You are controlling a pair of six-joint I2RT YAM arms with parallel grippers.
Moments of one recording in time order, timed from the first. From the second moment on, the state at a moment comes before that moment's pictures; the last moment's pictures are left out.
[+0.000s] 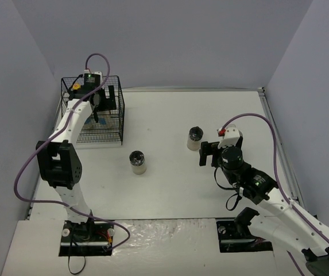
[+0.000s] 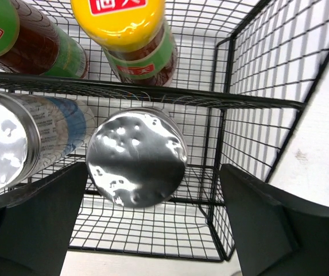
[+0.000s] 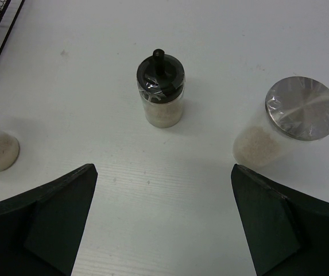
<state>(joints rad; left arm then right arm) -0.11 1.86 1.73 -0.69 -0.13 -0.18 0.72 0.75 0.68 -0.35 0.47 0.26</state>
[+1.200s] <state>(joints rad) -0.13 0.95 0.96 -0.64 -0.03 -0.14 0.18 1.14 0.82 -0.35 0.44 0.41</state>
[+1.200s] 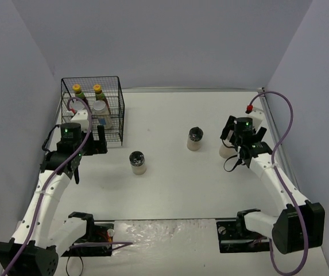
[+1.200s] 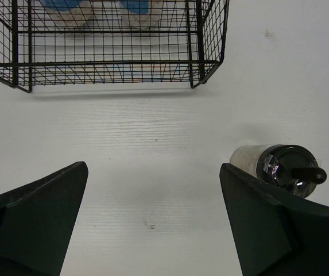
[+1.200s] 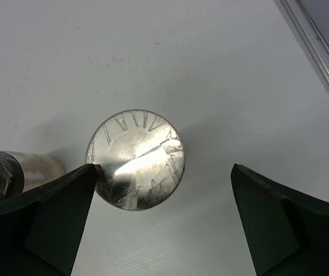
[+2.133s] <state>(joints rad) -0.13 0.91 0.95 -0.63 -0.06 -0.14 0.15 1.14 0.75 -0.18 0.19 0.42</state>
